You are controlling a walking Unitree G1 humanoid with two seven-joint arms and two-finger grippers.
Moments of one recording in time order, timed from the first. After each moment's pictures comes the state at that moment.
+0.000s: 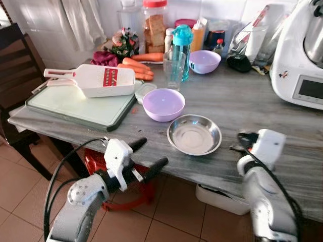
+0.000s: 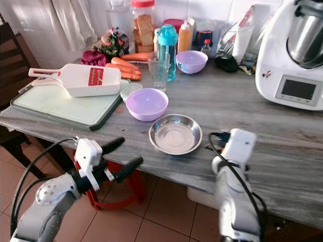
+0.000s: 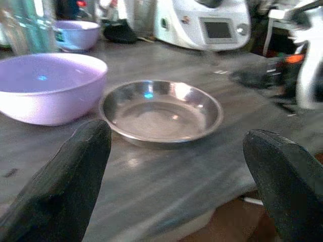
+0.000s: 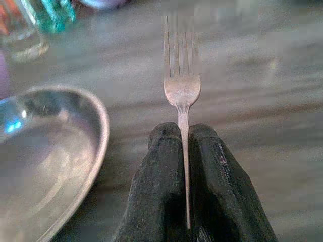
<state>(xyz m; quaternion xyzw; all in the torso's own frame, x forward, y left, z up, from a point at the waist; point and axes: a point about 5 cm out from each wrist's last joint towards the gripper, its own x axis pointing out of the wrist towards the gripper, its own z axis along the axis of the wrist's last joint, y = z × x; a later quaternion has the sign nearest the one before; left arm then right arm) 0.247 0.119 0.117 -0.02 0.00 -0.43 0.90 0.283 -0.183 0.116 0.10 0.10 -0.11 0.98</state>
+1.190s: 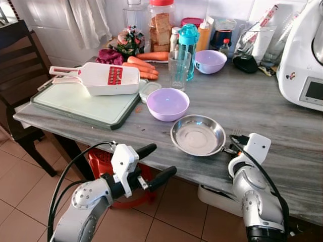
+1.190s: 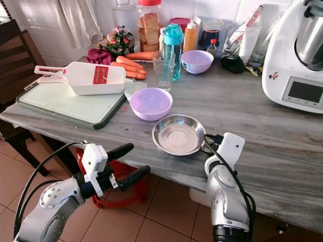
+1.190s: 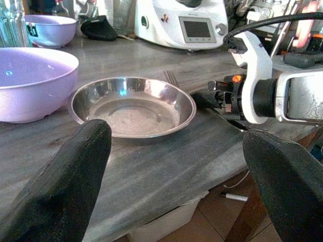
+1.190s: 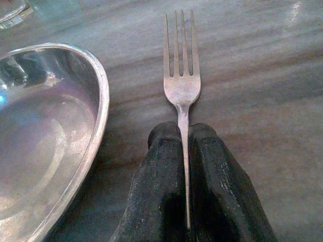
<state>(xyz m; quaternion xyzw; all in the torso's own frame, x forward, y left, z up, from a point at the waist) 0.240 0.110 0.117 -0.03 0.00 -0.47 0.88 0.294 -0.177 0.095 0.14 0.16 -0.13 0.97</state>
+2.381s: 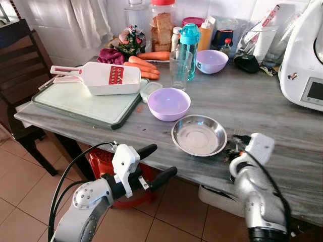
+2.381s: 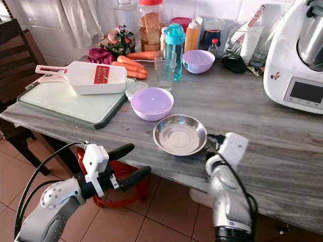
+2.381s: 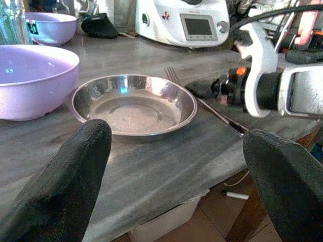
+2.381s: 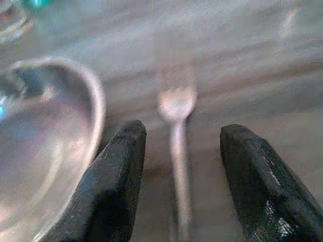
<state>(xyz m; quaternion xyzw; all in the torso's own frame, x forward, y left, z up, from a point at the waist) 0.240 0.109 0.117 -0.03 0.00 -0.47 0.88 0.293 -0.187 0.102 0.14 0.12 -0.14 0.97</state>
